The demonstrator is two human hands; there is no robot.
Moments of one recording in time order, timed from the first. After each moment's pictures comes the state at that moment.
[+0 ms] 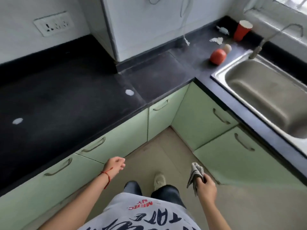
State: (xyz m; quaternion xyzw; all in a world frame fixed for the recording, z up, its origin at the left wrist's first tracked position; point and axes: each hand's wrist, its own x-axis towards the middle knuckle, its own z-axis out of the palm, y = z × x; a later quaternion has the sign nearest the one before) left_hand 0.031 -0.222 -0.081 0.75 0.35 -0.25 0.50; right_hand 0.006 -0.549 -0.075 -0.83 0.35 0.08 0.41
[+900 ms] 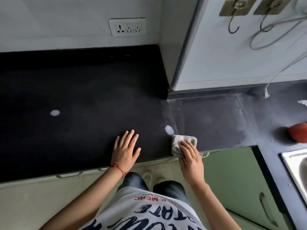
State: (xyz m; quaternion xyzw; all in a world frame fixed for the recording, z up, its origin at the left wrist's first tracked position) left_hand 0.173 -0.147 -0.065 0.96 0.24 -0.04 0.12; right_hand 0.296 -0.372 -0.053 -0.91 -0.34 0.01 0.24
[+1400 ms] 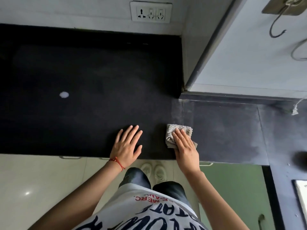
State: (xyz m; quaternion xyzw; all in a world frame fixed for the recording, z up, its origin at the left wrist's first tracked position) left_hand 0.175 -0.150 -0.070 0.96 0.26 -0.01 0.07; right_hand 0.337 -0.325 -0.059 -0.87 -0.45 0.04 0.20
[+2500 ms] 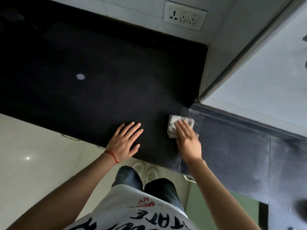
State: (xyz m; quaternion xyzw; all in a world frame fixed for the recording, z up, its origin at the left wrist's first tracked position) left_hand 0.176 -0.151 -0.071 0.96 0.28 -0.02 0.05; right_hand 0.403 -0.279 -0.056 -0.82 -0.55 0.06 0.16
